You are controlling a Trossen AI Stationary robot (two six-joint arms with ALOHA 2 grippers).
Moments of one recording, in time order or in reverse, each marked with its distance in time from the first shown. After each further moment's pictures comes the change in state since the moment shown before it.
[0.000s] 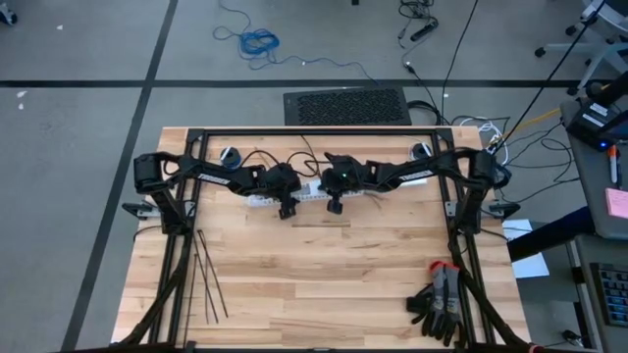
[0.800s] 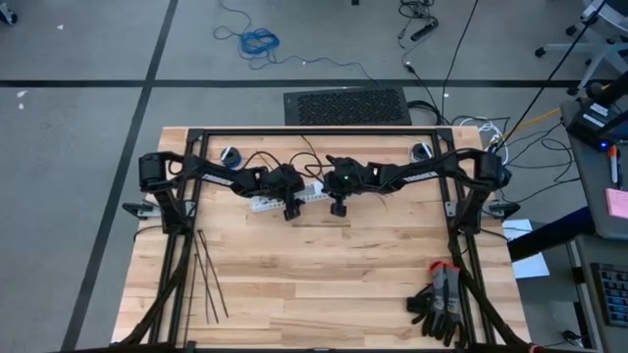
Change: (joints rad) left arm -0.007 0.030 0.002 0.077 0.007 -0.044; right arm 0.007 -0.070 0.000 -0.072 0.030 -0.012
